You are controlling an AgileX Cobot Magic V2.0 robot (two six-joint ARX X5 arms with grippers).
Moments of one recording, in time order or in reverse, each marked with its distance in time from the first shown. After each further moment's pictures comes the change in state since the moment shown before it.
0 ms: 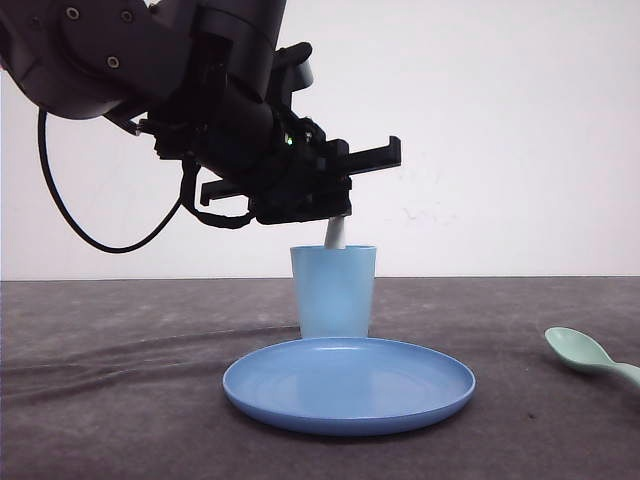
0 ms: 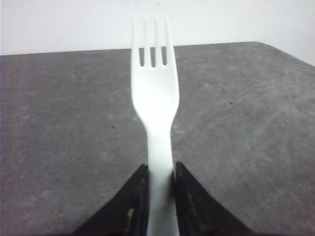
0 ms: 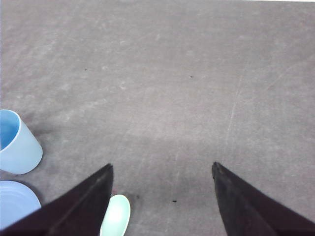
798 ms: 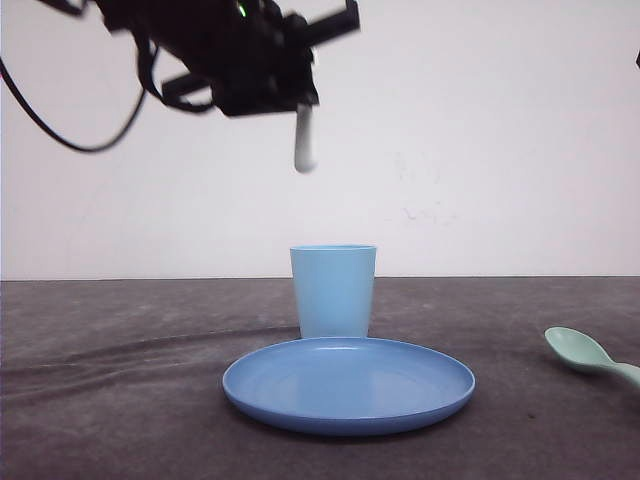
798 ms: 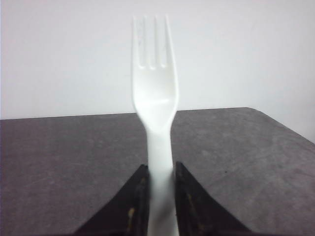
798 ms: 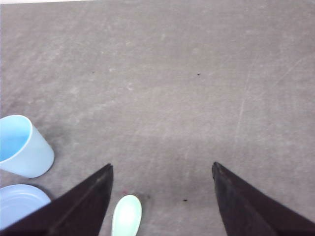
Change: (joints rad) left arm 0.036 -0.209 0.000 -0.030 -0.003 0.013; right arm 0.000 0.000 0.000 0.000 -0.015 0.044
